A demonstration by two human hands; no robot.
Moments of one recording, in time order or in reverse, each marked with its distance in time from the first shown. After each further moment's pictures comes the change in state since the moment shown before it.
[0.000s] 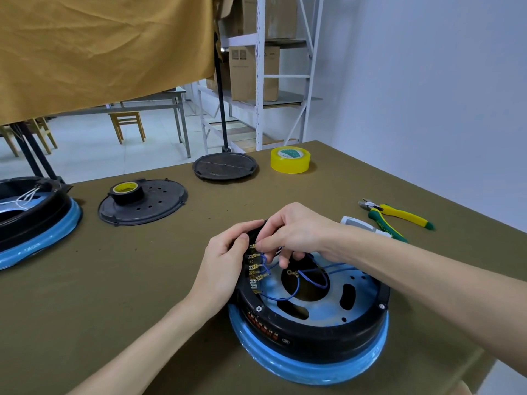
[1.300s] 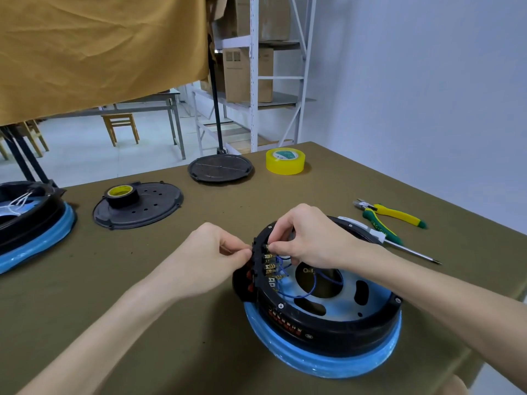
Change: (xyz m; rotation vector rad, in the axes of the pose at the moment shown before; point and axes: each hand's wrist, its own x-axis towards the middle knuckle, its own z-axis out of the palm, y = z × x) left_hand 0.003 0.047 -0.036 0.528 -0.307 -0.065; right_hand -0.016 0.021 -0.007 -0.352 0.219 -0.283
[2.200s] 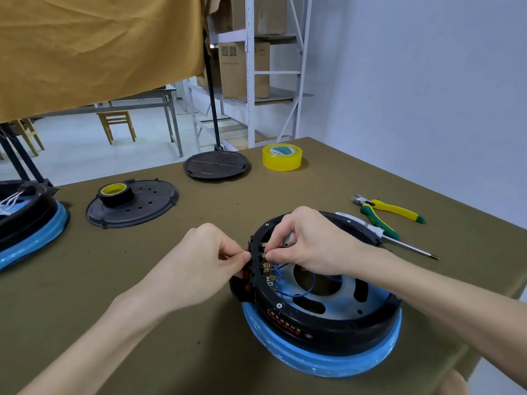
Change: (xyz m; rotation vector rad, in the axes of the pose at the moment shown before) left_hand -0.006 0.006 0.002 0.119 -0.049 -0.039; right_hand -0.011 0.003 -0.001 0.099 -0.048 -0.059
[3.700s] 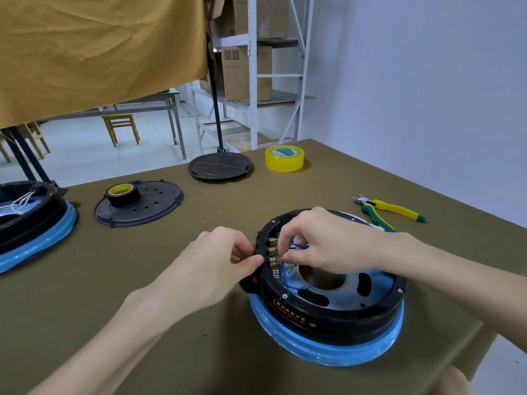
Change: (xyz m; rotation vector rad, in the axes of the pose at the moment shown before) left_hand -0.010 0.016 0.005 0.066 0.046 -0.093; right_hand -0.016 -0.019 -0.019 -0.361 -0.149 -0.098
